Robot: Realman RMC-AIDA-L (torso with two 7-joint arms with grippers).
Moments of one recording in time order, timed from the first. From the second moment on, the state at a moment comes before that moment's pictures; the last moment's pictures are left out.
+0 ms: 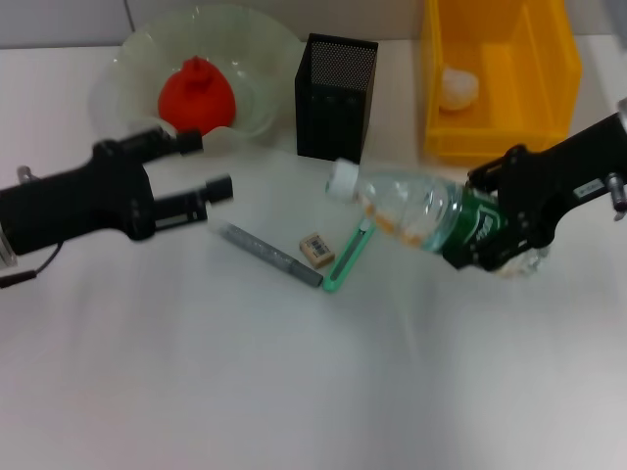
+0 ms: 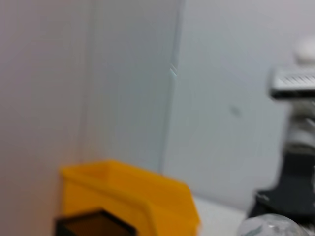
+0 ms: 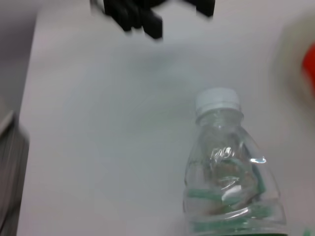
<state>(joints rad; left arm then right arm) -0.45 -2.02 0.71 0.54 1.74 1.64 -1.17 0.78 2.01 -0.83 -0.90 -2.41 -1.76 1.64</state>
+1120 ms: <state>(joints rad) -0.57 -2.07 0.59 0.19 1.54 1.75 -1.15 0.69 2.08 -0.76 -0.60 -1.86 -1.61 1.23</state>
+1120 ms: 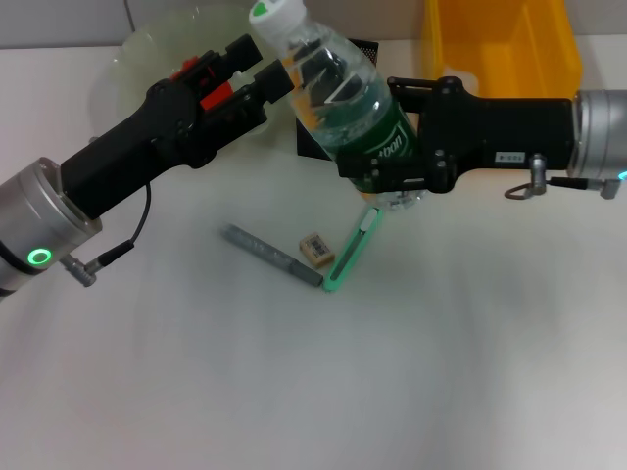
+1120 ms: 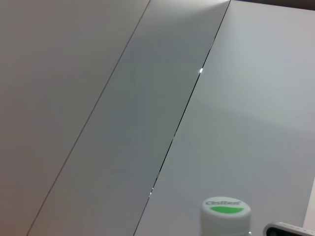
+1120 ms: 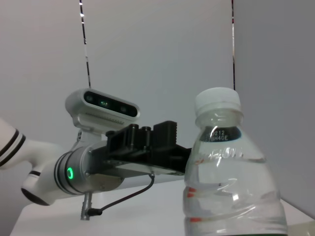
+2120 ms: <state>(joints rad) -0.62 -2.08 0.58 0.12 1.50 1.75 -1.02 0.73 2.08 -0.81 -0.52 -1.84 -1.57 1.22</state>
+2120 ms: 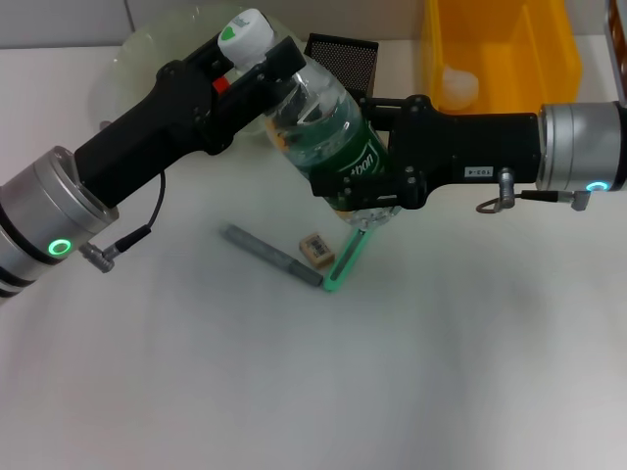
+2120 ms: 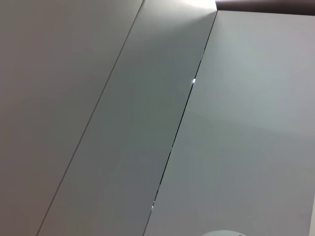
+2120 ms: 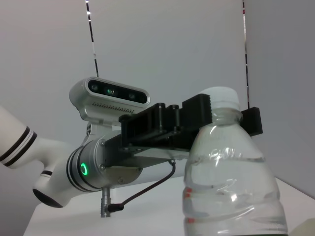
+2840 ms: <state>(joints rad) -0.61 -2.07 0.58 0.13 1.49 1.73 -1.04 0.73 2.08 -0.81 -0.52 -1.83 -1.57 1.22</state>
